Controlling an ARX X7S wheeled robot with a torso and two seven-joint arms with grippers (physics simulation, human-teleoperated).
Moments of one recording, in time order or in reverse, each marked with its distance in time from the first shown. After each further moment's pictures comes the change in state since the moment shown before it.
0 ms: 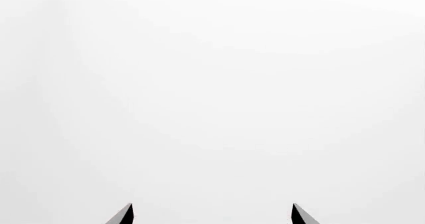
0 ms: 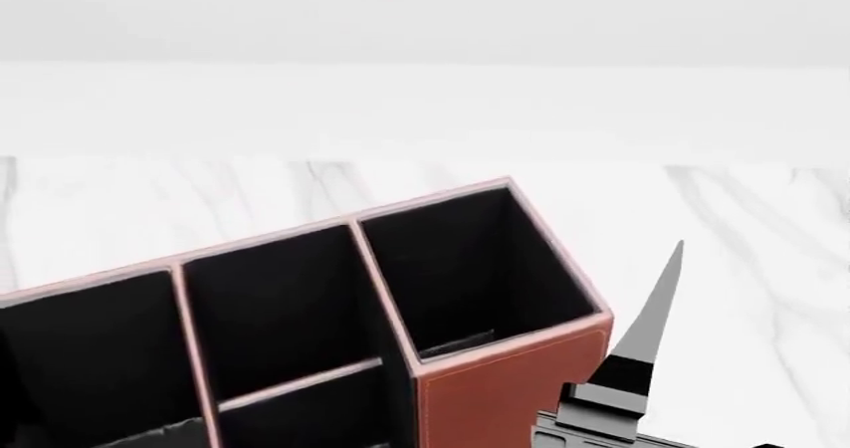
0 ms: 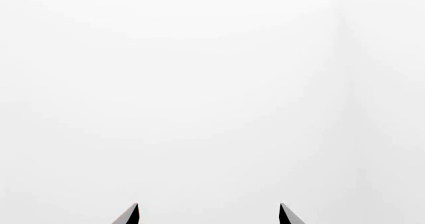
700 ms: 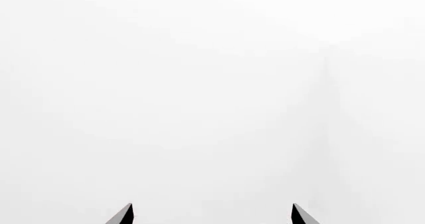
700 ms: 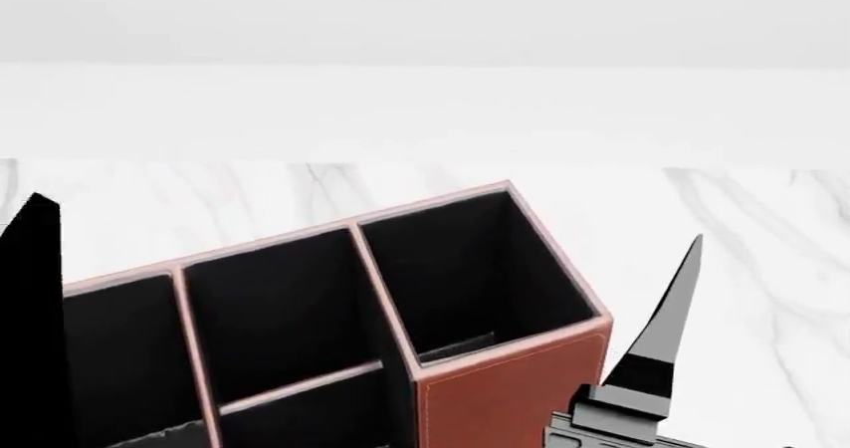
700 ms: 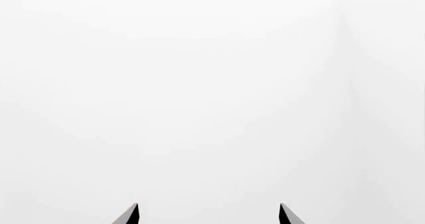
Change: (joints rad) left arm -0.206 -0.126 0.012 0.002 -0.466 -0.047 -0.020; right arm -0.001 0.058 0.028 -0.021 0.101 -0.020 0.058
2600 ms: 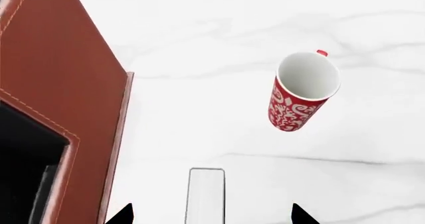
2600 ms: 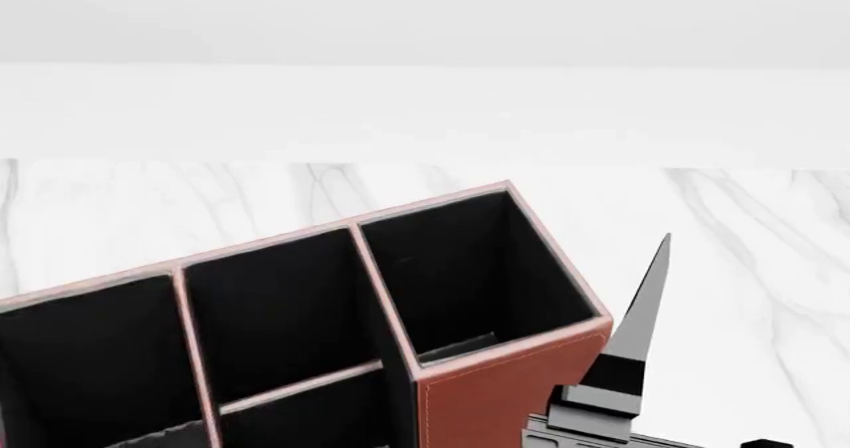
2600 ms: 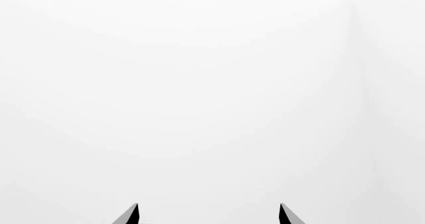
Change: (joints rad) left arm -0.586 -0.052 0.860 -0.335 -0.463 -0.781 0.026; right arm 0.026 0.154 -0.106 0.029 0.093 -0.056 0.154
